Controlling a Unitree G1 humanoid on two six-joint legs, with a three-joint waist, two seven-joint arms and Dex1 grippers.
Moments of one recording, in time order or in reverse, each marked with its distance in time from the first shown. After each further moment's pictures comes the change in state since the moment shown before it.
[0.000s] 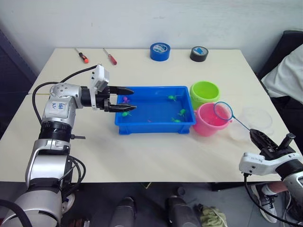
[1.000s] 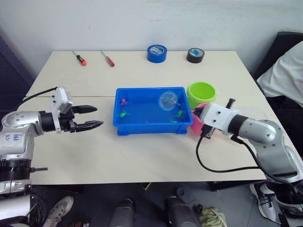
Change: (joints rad) left arm 0.544 0.257 0.239 -0.479 -0.108 0.221 0.184; right arm -0.845 0.147 0.479 0.113 0.646 0.497 0.619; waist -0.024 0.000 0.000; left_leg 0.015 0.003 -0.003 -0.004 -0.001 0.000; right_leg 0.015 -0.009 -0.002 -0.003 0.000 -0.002
